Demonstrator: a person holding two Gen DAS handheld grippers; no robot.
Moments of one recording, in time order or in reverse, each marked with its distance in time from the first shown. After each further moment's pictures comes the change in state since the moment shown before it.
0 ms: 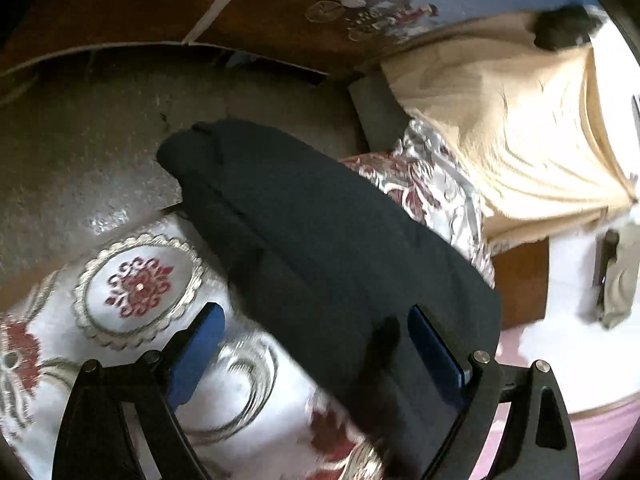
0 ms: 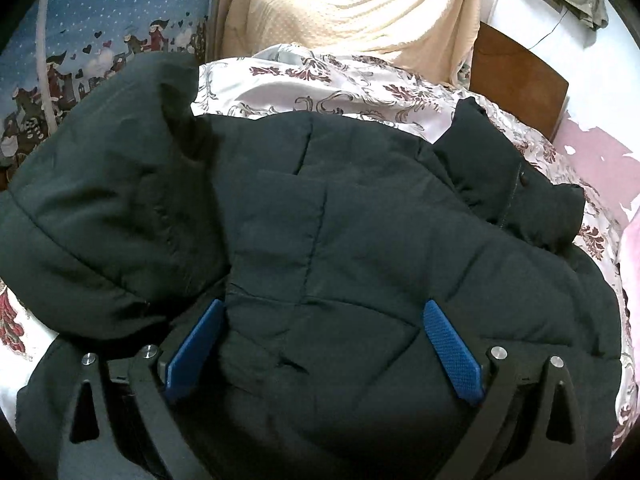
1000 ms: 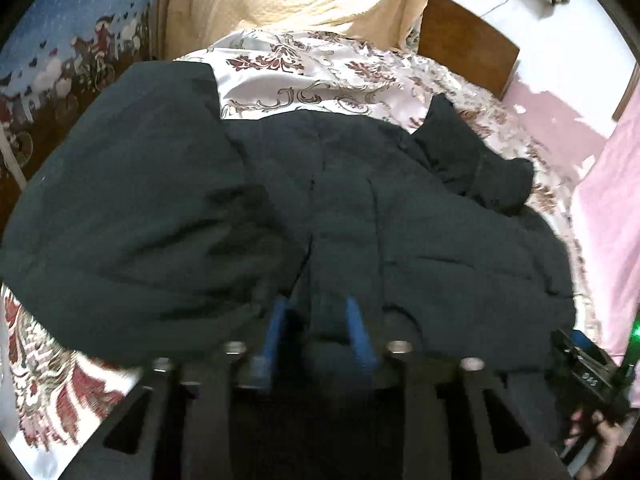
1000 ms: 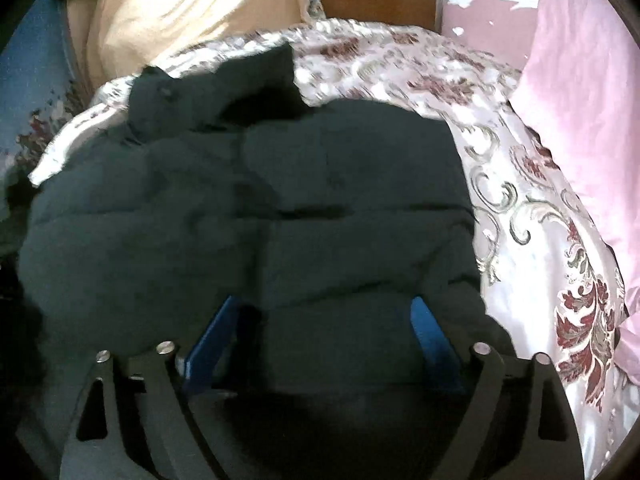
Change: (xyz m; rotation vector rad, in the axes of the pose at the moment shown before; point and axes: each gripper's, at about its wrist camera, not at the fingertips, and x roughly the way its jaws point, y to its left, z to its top) left arm 0.048 -0.194 -0.252 0.949 0.129 0.171; right arm -0.039 -0.273 -0.110 0.416 0.105 -0.100
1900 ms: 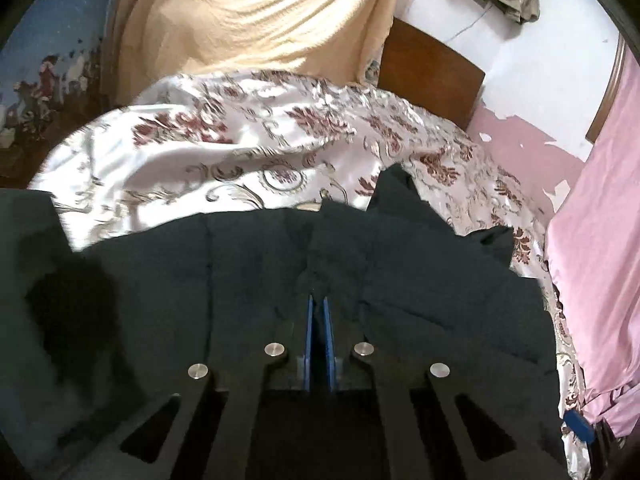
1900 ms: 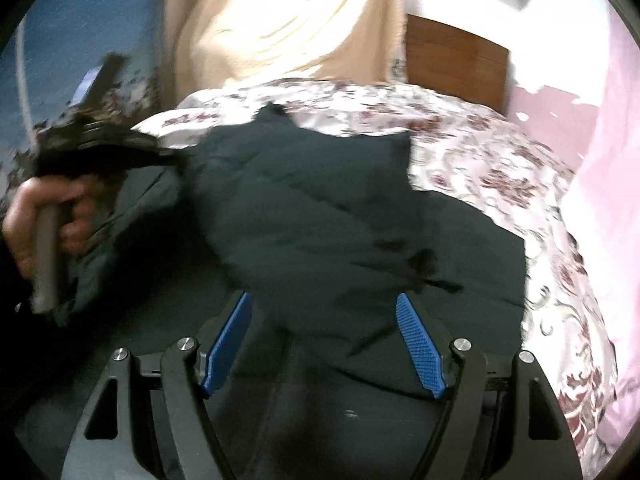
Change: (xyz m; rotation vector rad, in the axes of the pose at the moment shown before) left arm 0.049 -0.065 0.083 0.055 -0.152 -0.102; right arm -0.069 0.071 0.003 -0.222 -0.175 0.087
